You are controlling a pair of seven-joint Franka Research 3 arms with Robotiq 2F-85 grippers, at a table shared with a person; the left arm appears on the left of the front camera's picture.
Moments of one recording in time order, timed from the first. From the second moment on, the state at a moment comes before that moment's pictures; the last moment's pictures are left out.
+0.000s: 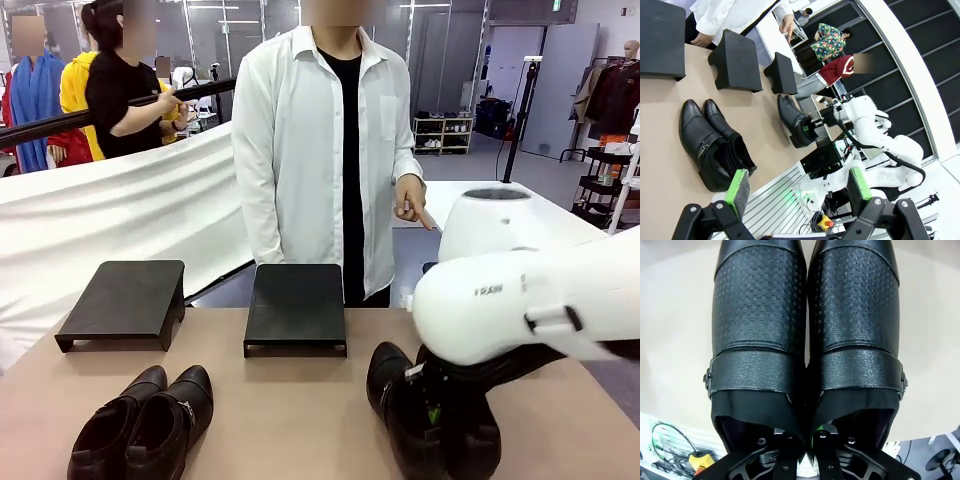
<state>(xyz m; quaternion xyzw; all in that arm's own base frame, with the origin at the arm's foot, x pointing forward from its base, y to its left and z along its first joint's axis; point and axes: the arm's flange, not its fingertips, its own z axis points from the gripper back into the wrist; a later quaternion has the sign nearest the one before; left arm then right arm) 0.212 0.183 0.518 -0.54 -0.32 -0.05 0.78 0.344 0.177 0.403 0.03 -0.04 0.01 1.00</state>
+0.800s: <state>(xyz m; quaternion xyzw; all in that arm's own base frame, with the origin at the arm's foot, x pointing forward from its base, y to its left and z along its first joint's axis) 0.212 0.183 0.518 -0.54 -0.32 -0.05 0.78 0.364 0.139 0.469 0.06 -0.08 -0.01 1.00</state>
